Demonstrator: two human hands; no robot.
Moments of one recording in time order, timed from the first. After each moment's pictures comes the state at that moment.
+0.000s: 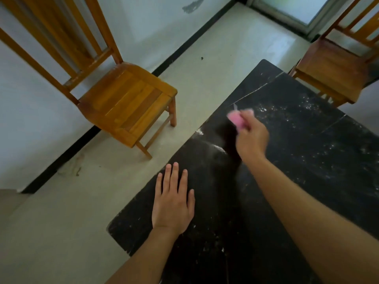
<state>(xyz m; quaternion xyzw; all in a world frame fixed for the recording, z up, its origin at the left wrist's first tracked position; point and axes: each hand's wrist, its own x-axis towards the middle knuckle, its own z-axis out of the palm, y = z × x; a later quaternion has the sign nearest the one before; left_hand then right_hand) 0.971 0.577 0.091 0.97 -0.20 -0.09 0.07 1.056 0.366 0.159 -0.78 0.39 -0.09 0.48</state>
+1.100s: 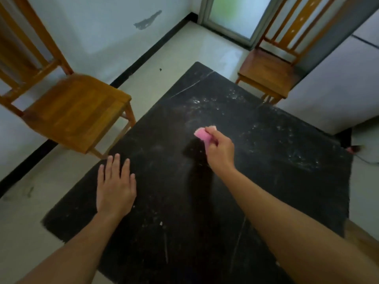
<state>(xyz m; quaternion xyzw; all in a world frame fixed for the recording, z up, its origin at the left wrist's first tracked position) 0.956 0.557 0.102 0.99 -0.15 -0.07 0.04 0.931 0.299 0.164 -0.81 0.35 -0.09 0.47</state>
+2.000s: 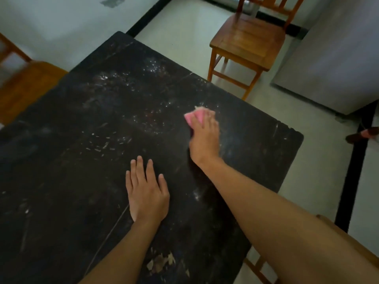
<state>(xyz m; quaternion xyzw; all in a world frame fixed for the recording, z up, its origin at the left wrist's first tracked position) 0.756 0.200 0.090 0.99 -0.05 -0.04 0.12 0.822 0.029 0.106 -0.94 0.23 -0.02 0.25</state>
